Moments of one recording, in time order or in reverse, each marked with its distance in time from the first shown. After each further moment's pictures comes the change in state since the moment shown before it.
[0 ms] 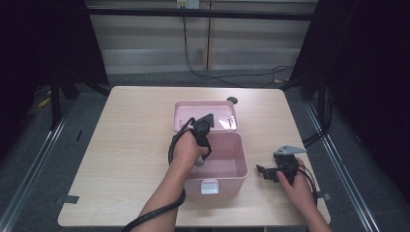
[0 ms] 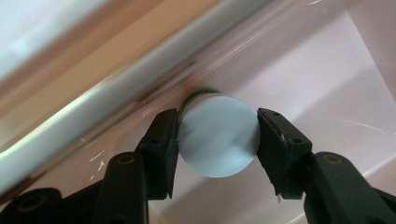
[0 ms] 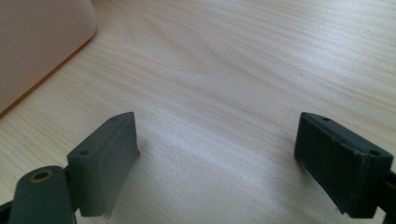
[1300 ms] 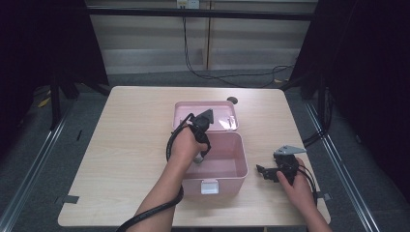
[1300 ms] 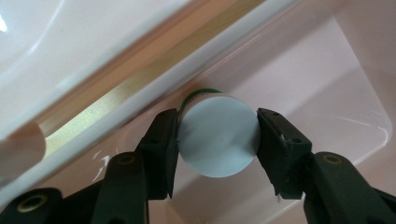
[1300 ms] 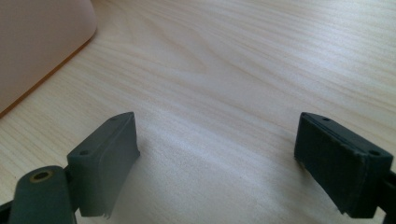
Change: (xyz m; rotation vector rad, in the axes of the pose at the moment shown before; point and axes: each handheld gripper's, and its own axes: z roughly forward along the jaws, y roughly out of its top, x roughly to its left) left arm 0.002 0.001 -0.016 -0.004 0.002 -0.001; right arm 0.000 0.000 0.000 0.000 0.000 0.000
